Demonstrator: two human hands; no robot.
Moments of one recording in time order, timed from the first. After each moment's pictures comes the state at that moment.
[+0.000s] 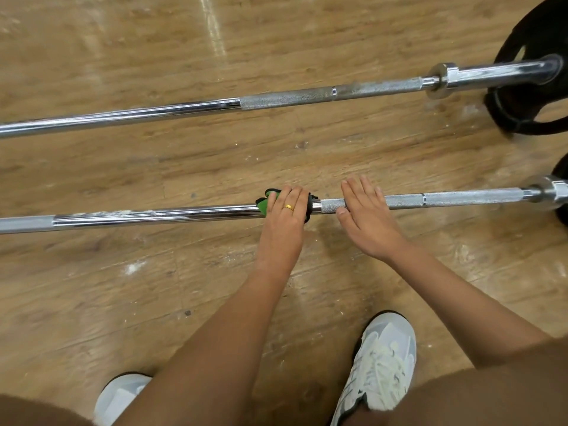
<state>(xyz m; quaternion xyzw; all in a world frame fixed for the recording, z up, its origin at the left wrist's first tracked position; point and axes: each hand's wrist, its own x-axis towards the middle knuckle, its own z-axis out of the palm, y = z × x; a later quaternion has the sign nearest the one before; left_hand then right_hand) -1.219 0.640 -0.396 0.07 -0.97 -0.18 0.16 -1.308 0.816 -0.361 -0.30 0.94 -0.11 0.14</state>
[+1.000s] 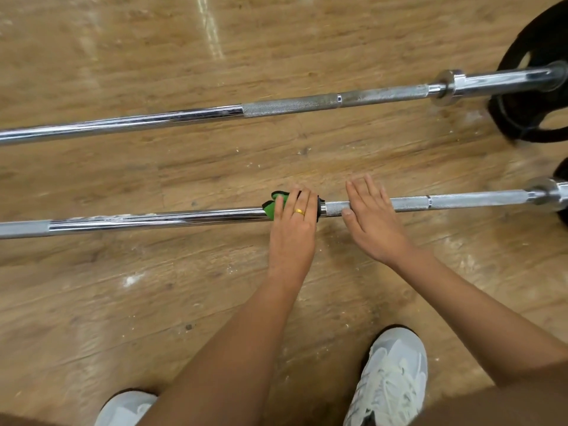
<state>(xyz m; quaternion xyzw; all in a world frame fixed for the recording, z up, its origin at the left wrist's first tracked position) -1.230 0.647 -0.387 0.07 -0.98 -0.13 0.15 -1.324 0.807 -0.367 -0.31 0.94 -0.10 0.11</state>
